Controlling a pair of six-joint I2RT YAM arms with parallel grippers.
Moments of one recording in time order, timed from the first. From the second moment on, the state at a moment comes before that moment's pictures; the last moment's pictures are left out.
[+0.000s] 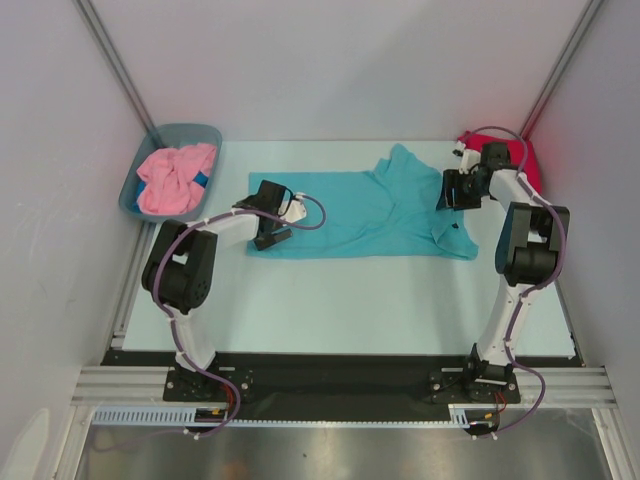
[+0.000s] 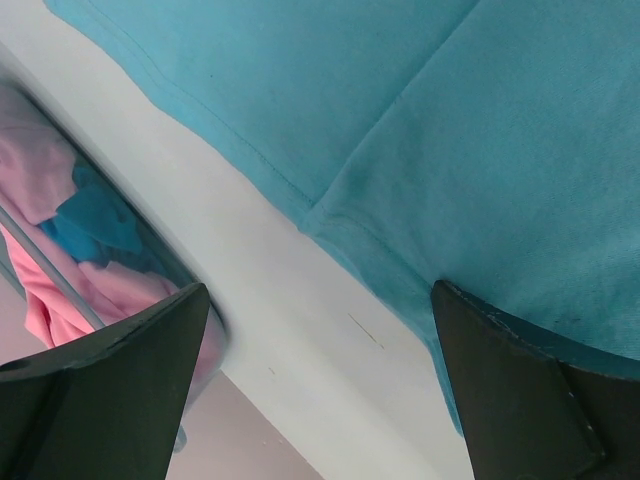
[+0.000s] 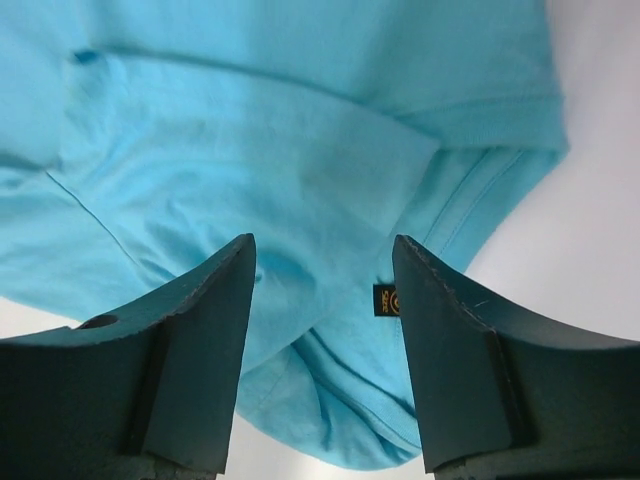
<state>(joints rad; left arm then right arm) -0.37 1.88 1.16 -0.26 -0.36 0.85 -0.13 2.08 1.60 -0.58 -0.40 -0.16</state>
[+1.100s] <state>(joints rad) -0.40 1.88 1.16 -0.28 -0.38 0.86 -0.20 2.18 1.66 -0.58 -0.49 -0.11</state>
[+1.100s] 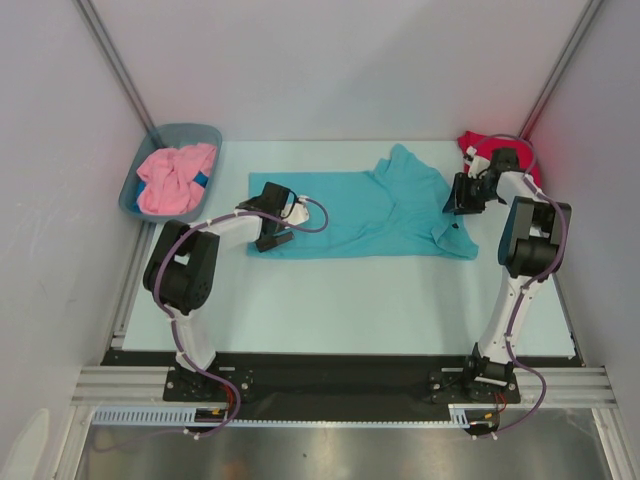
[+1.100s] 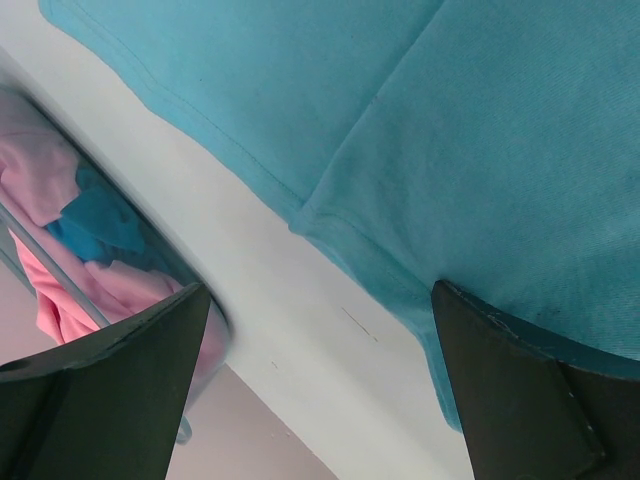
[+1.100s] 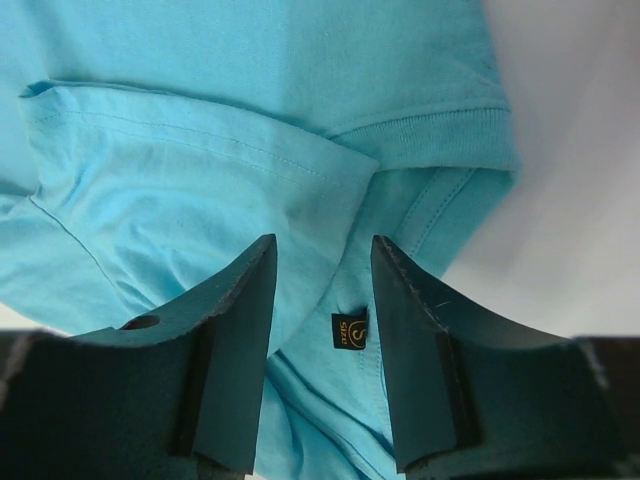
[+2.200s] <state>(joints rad) -0.41 1.88 1.17 -0.30 -0.38 0.86 -0.17 2.22 1.71 -0.60 -0.50 -0.11</state>
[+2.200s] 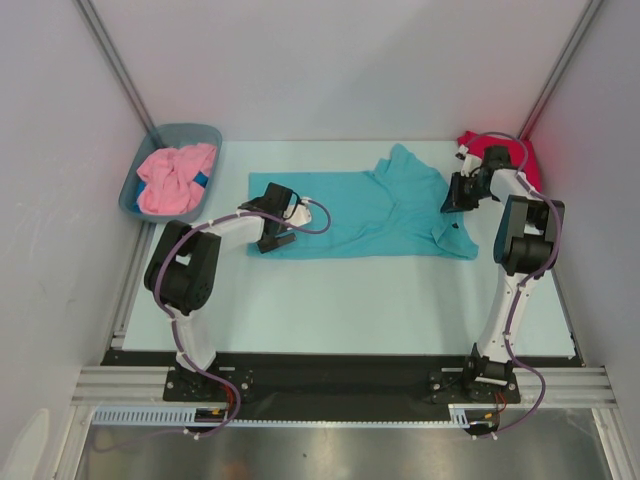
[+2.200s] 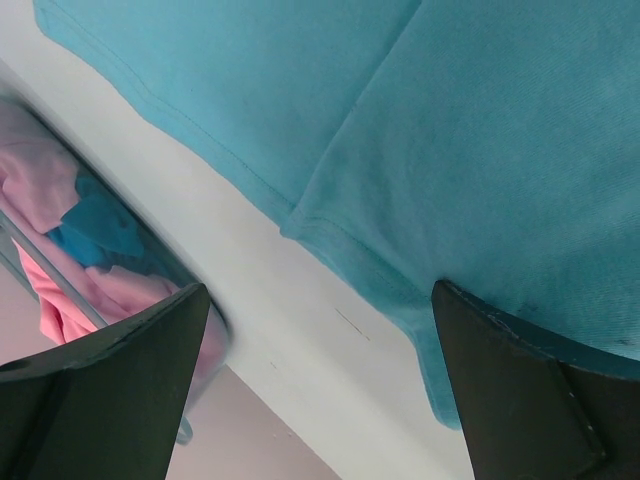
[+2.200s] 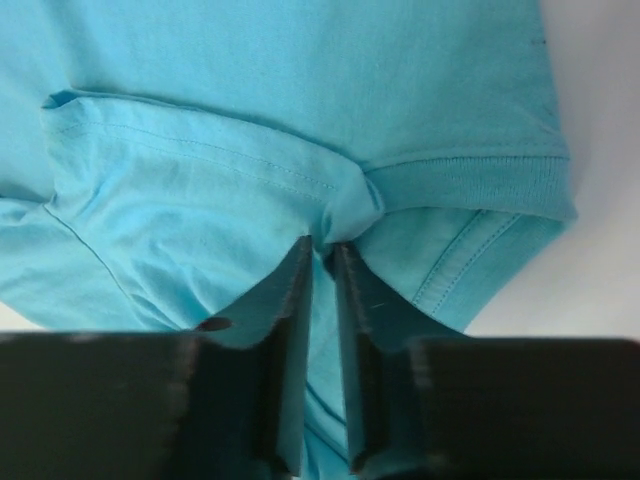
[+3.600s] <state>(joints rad) -0.43 1.88 1.17 -0.30 -0.38 0.86 -0.08 2.26 2.01 -0.73 -0.32 -0.38</state>
